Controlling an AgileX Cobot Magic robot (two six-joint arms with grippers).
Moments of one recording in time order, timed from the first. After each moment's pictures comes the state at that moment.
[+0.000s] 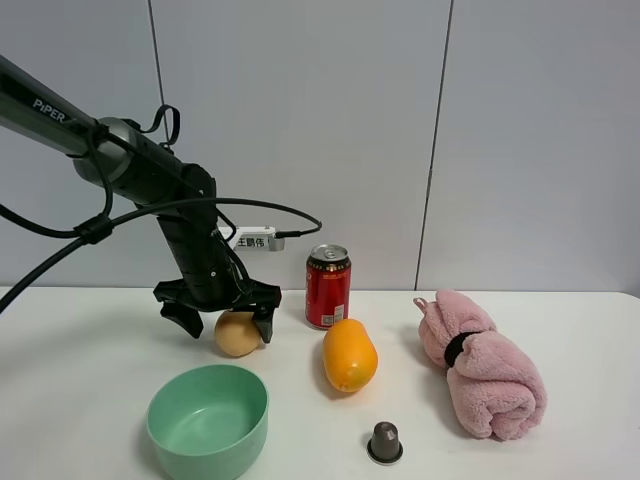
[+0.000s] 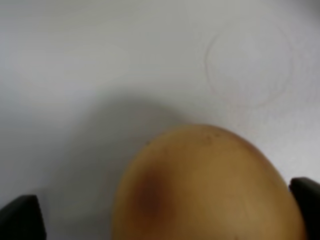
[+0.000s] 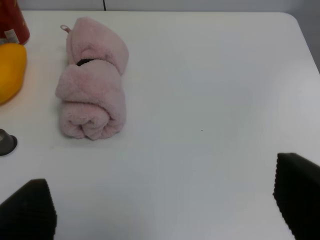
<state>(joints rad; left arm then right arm) -0.38 2.30 -1.63 -0.07 0.59 -0.24 0.03 0.00 -0.50 -0.02 1.07 -0.04</state>
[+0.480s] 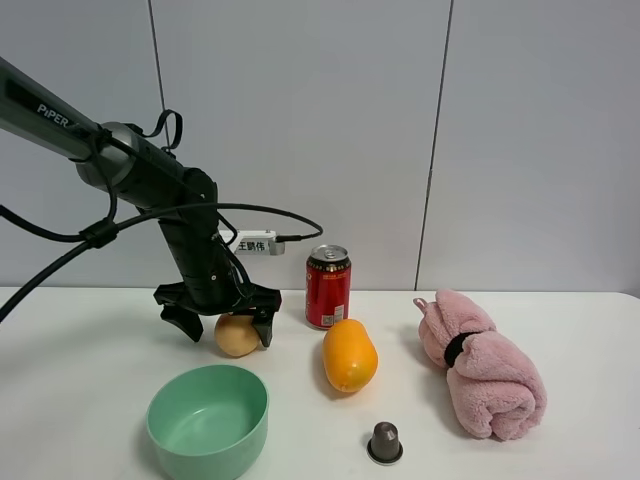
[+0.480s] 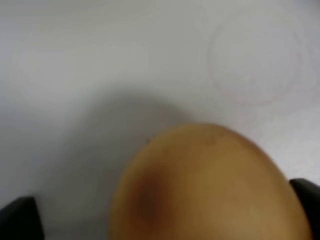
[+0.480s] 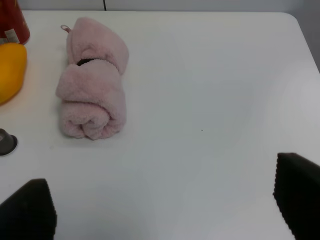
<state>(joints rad) -0.38 2.31 -1.63 -0.07 0.59 -0.24 0.03 0.00 -0.50 -0.02 1.07 -0.04</state>
